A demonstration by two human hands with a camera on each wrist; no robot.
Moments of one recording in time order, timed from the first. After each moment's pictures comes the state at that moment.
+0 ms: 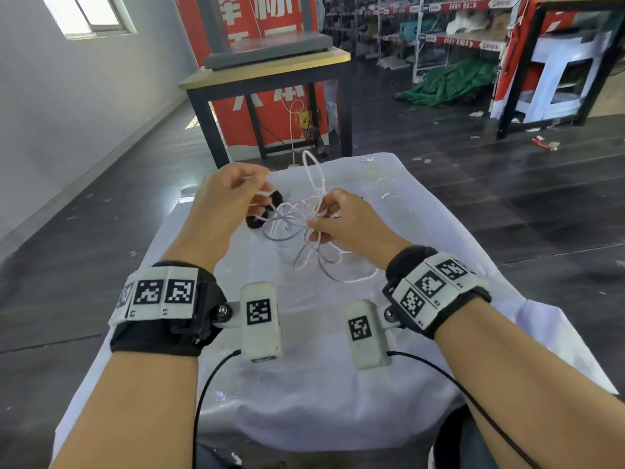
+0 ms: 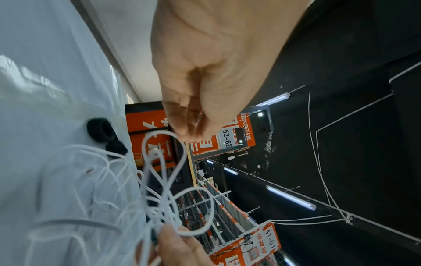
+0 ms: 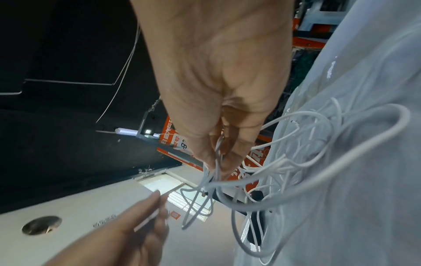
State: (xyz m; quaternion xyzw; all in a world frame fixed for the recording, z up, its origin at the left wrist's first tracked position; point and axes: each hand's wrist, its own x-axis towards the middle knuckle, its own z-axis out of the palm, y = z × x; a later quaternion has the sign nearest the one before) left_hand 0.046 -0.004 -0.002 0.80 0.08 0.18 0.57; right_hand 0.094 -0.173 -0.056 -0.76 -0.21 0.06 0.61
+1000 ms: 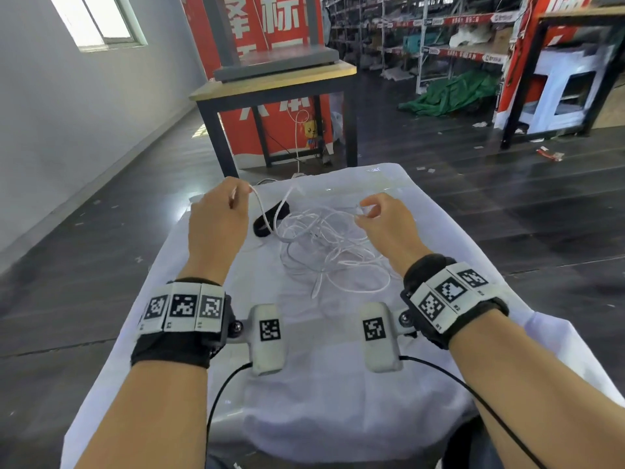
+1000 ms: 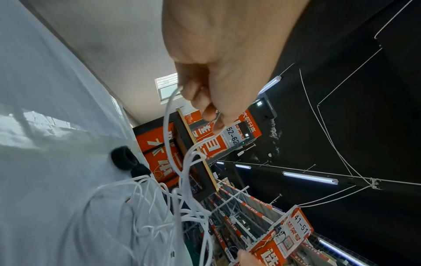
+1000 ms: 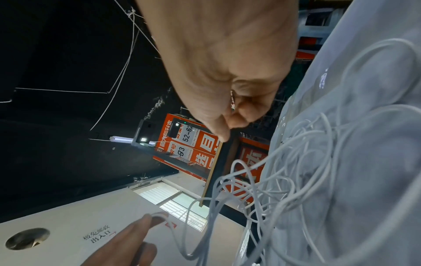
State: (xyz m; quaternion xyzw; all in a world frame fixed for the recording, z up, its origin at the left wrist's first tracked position) left_hand 0.051 0.017 -0.019 0.90 0.11 0.33 0.26; right_hand 0.115 -0.196 -0.066 -0.86 -0.07 -0.07 0.50
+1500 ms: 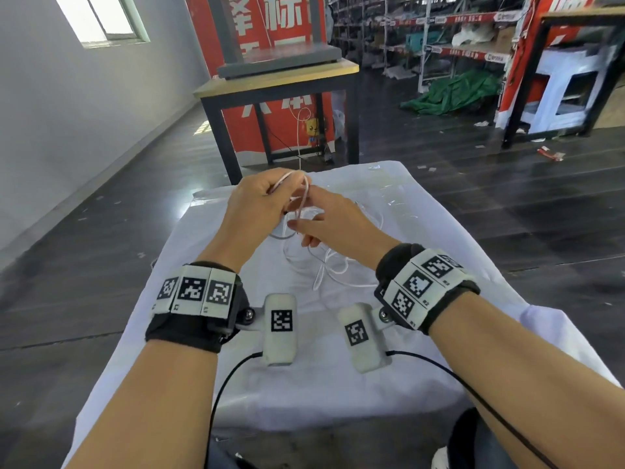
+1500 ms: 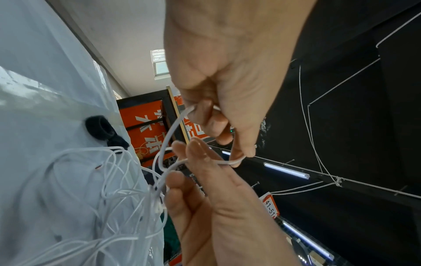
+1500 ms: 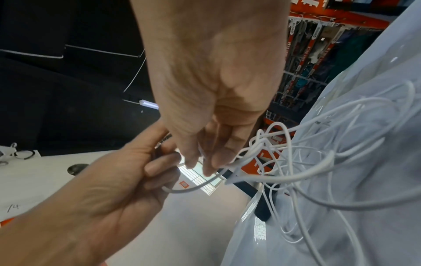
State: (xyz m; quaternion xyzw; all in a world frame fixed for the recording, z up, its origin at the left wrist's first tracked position) left_hand 0.045 -0.015 -0.005 0.87 -0.04 0.25 0.41; right_hand 0.078 -0.149 -0.034 -0.79 -0.31 0.01 0.53
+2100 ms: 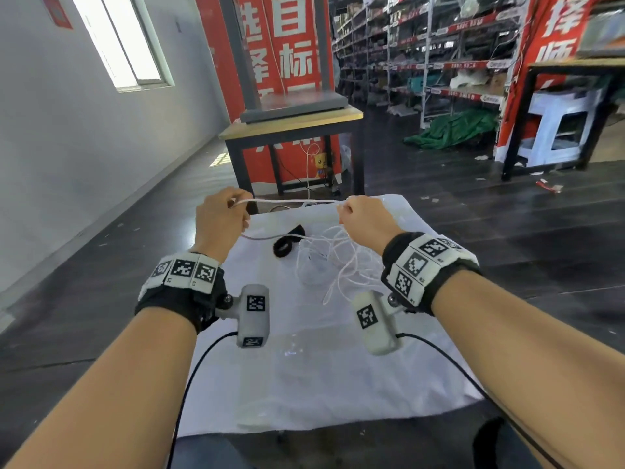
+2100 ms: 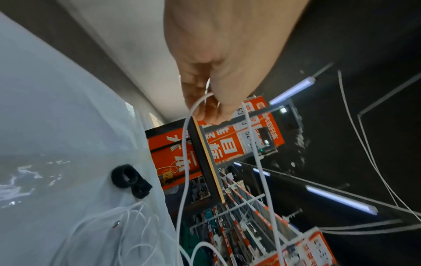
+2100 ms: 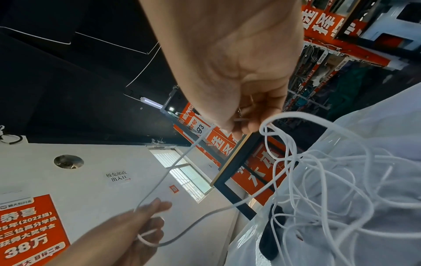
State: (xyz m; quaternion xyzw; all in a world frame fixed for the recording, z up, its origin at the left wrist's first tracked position) left_hand 0.036 0.051 0.027 0.86 0.10 0.30 0.40; right_hand 0.083 -0.169 0.013 -0.91 -0.17 -0.07 0.37
